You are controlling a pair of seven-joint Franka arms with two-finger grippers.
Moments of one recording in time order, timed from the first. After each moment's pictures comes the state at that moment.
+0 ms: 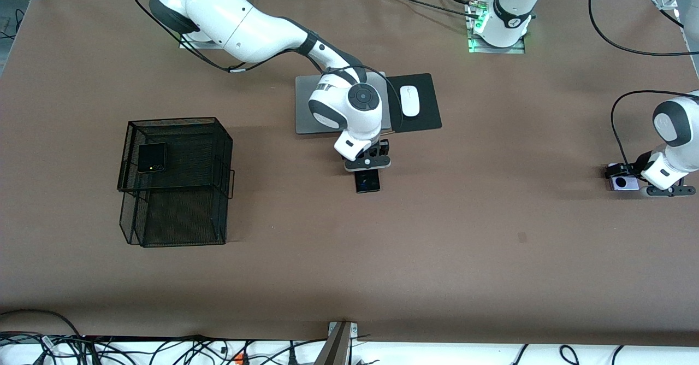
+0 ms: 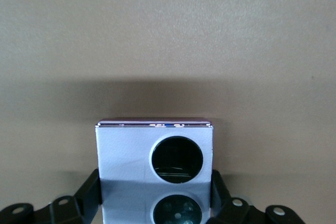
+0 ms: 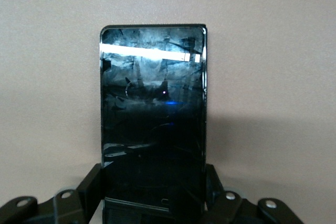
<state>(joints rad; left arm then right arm) 0.69 0.65 -0.17 -1.85 0.27 2.43 0.31 0.49 1.04 0.52 -1.28 -0.62 2.24 1.04</state>
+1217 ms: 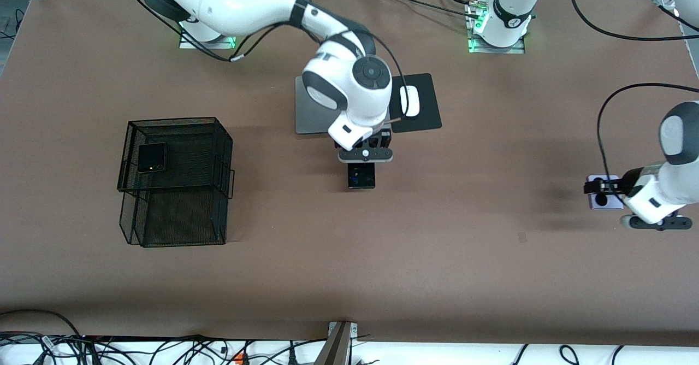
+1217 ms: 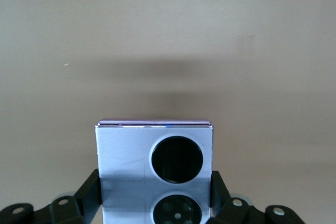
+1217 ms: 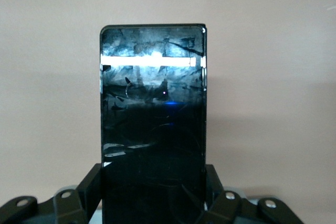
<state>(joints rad) 0.45 0.55 -0.41 -1.49 0.26 1.81 -0.04 0.44 0.91 0.69 -1.05 -0.62 1.77 1.04</state>
